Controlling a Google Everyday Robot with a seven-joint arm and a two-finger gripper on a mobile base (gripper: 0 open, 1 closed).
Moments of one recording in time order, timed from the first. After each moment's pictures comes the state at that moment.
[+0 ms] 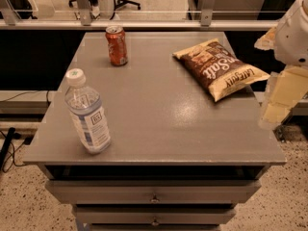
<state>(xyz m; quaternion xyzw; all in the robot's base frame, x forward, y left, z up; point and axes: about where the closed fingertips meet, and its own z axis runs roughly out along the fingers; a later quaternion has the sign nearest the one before) 0.438 -0.216 0.977 -0.60 0.78 -0.04 0.16</state>
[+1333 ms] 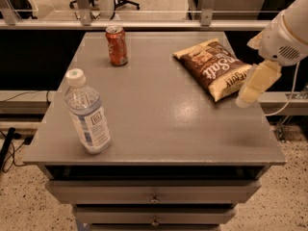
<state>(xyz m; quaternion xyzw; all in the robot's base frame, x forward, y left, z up) 0.527 -0.237 0.934 -0.55 0.80 0.00 0.22</state>
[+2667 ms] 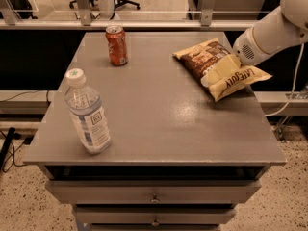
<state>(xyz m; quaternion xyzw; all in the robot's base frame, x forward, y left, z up) 0.630 -0.221 0.887 -0.35 0.88 0.07 0.30</state>
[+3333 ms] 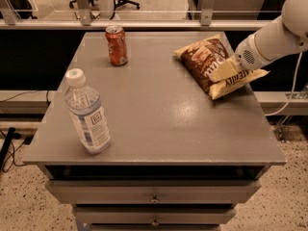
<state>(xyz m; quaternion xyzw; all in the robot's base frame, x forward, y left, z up) 0.639 -0.233 0.868 -0.32 0.89 0.08 0.31</state>
